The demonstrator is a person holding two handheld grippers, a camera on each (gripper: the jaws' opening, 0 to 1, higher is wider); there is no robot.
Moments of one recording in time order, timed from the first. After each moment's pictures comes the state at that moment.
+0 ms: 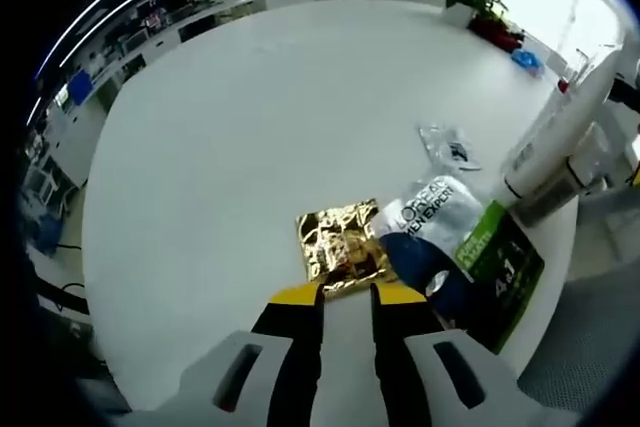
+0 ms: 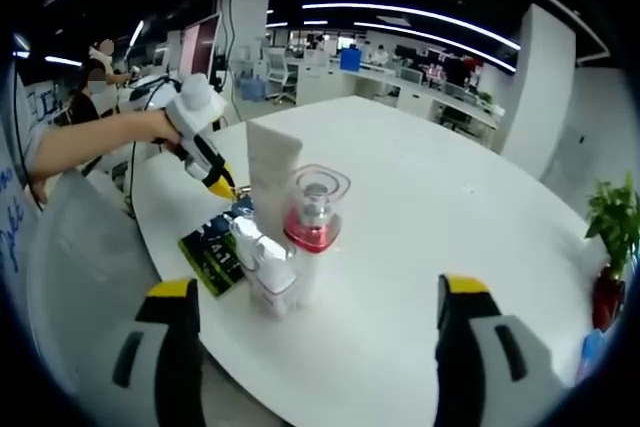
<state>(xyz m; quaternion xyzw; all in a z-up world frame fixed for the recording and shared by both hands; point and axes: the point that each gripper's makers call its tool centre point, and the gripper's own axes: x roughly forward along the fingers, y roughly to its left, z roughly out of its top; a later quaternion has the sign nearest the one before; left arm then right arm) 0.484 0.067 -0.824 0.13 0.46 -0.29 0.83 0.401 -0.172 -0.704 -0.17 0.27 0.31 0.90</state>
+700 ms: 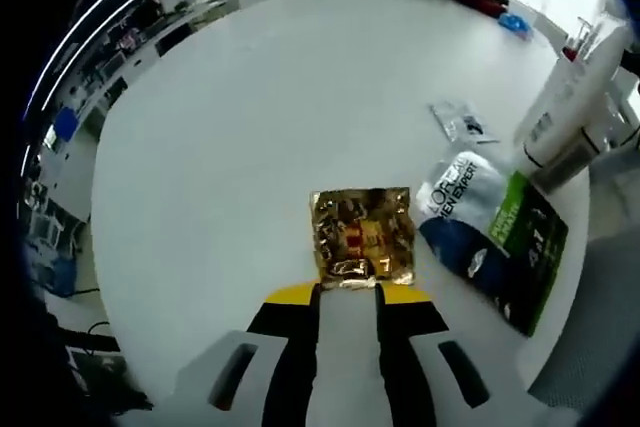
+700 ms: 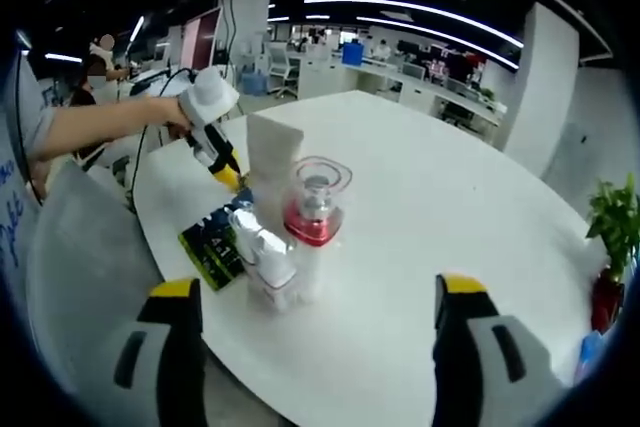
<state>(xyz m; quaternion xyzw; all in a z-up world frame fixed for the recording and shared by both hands) 0.507 0.093 -0.824 0.24 0.46 -0.31 0.80 0.399 -0.173 -0.709 -0.18 0.28 0.32 0.89</state>
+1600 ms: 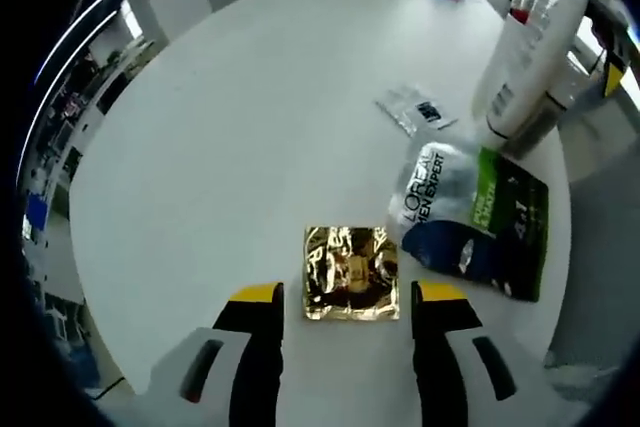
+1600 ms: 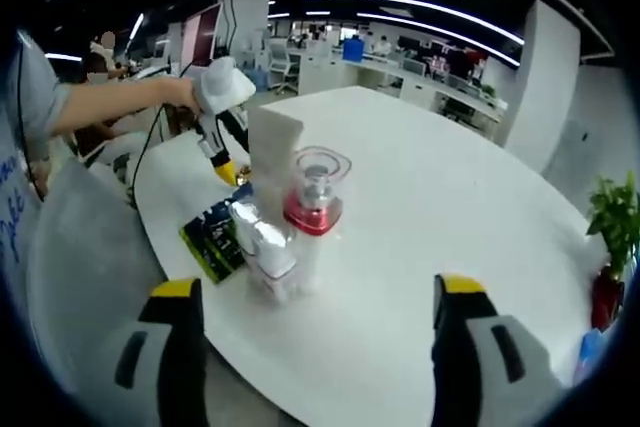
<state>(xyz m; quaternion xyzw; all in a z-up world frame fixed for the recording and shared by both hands) 0.509 0.061 -0.825 0.29 0.44 -0.43 0.73 0.395 -0.177 -0.713 -0.18 0.29 0.32 0.89</state>
